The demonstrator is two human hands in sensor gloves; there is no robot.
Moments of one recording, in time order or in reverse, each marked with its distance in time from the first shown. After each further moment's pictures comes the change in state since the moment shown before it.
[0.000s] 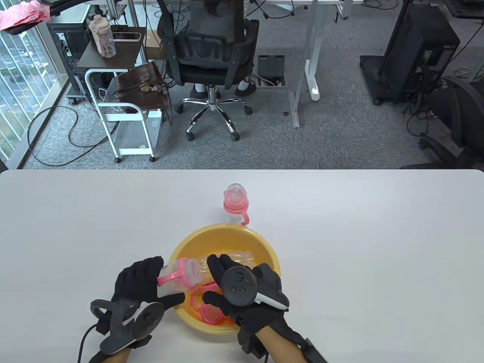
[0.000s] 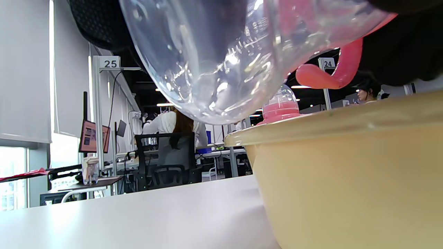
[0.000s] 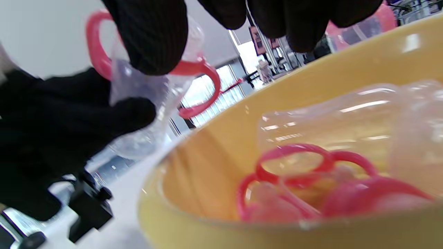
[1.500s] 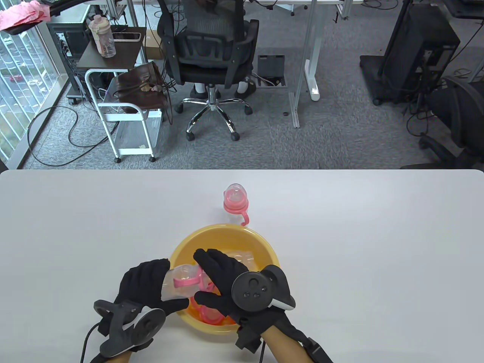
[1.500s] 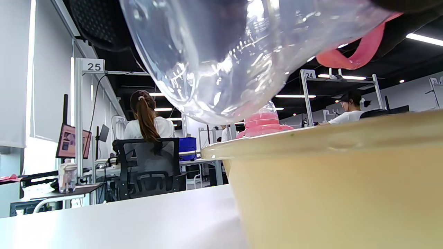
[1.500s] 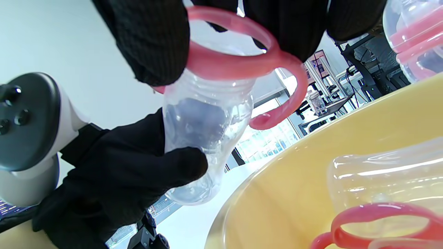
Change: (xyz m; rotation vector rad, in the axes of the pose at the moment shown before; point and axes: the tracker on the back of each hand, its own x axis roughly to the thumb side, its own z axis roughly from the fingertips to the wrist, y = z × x) left_hand 0.004 0.005 0.002 0.022 -0.051 0.038; right_hand 0.005 -0.014 0.006 -0.121 -0.194 -0.063
